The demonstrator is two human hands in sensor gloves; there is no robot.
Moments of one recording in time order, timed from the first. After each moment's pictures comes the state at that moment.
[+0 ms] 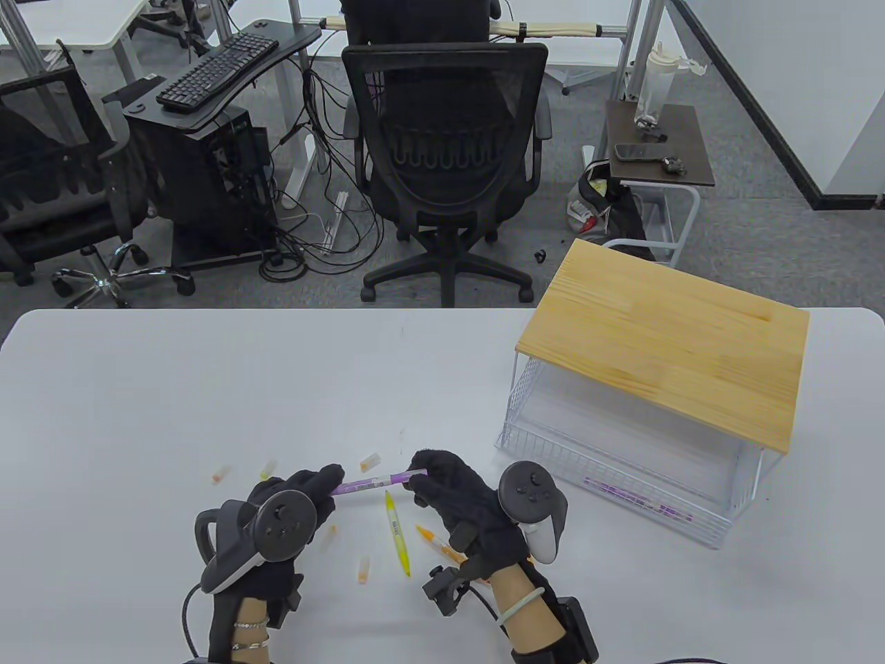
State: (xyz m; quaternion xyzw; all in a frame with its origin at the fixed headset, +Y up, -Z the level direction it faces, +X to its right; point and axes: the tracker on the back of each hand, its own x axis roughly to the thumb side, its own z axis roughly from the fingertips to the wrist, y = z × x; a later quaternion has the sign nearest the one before) left_hand -0.223 -0.661 -0.294 0.06 -0.11 0.07 0.99; right_hand 0.041 -0.723 -0.335 0.14 -0.01 0.82 0.56
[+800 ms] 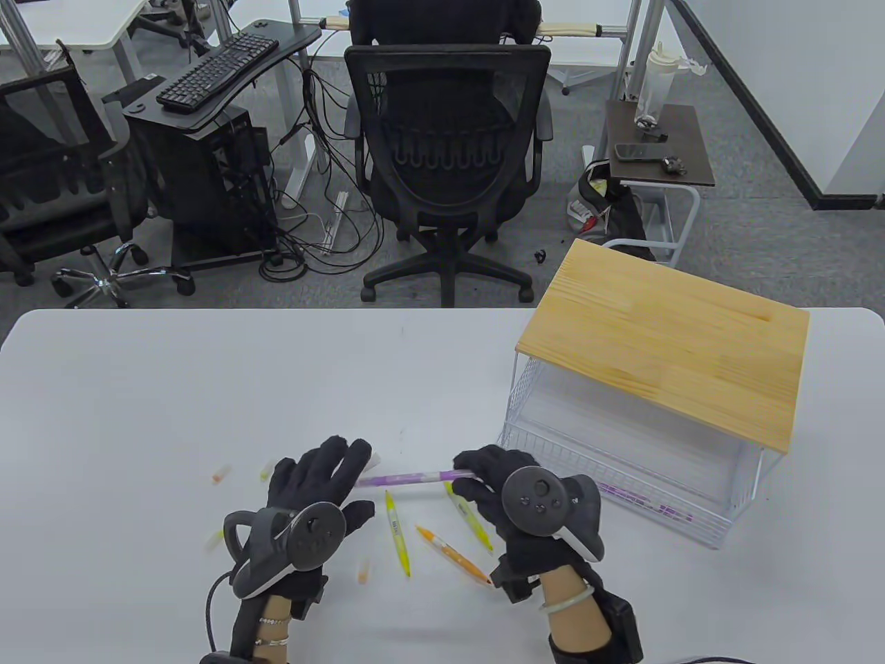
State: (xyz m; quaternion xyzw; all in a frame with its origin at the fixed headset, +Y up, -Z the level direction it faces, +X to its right) left_hand -0.199 -0.681 -0.301 0.09 -0.11 0.03 0.99; right_hand 0.103 -0.649 -0.310 0.11 -0.16 0.95 0.24
